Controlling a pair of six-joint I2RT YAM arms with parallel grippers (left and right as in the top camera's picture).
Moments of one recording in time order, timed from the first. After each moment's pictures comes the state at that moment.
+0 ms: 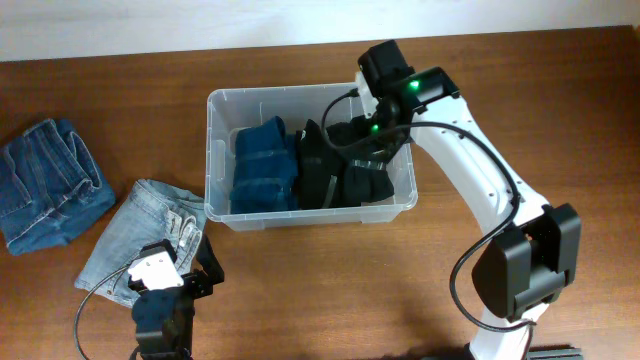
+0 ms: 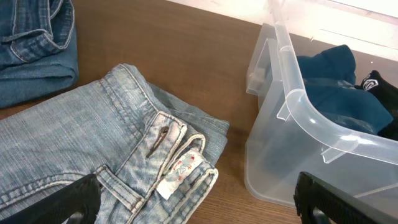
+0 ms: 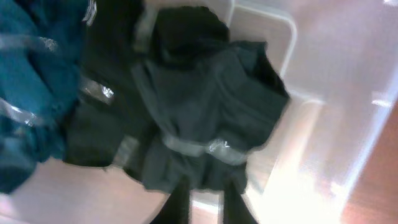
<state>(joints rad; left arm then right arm) 0.01 0.25 0.07 -0.20 -0.09 -0.24 0.36 1.94 1.80 -1.11 -0.05 0.11</state>
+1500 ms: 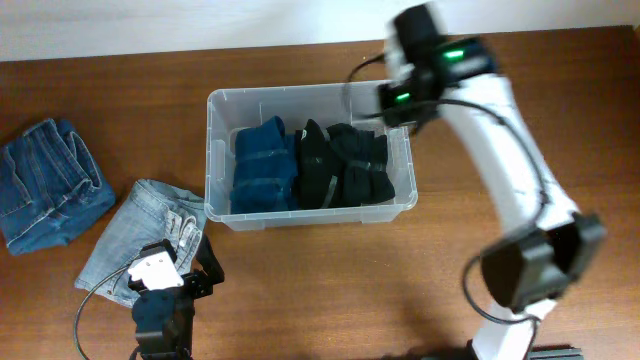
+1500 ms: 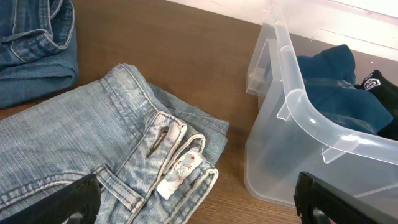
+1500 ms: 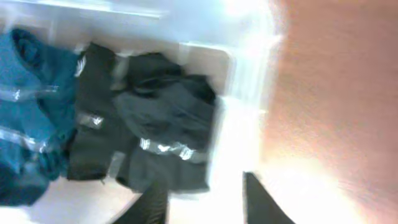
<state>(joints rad) 0.01 0.25 0.07 -0.20 -0.09 -0.24 0.20 1.93 2.04 -1.30 -0.05 0.12</state>
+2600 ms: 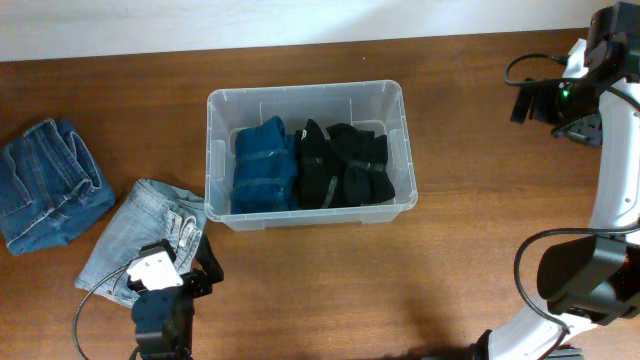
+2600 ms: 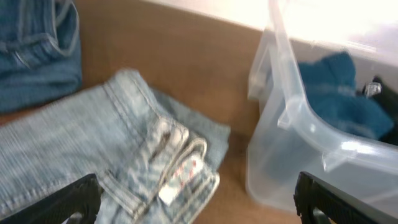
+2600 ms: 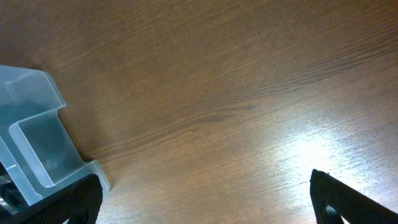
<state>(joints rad) 0.01 0.25 0.07 -0.17 -0.11 -0.24 -0.31 1.88 2.04 -1.47 -0.04 0.10</state>
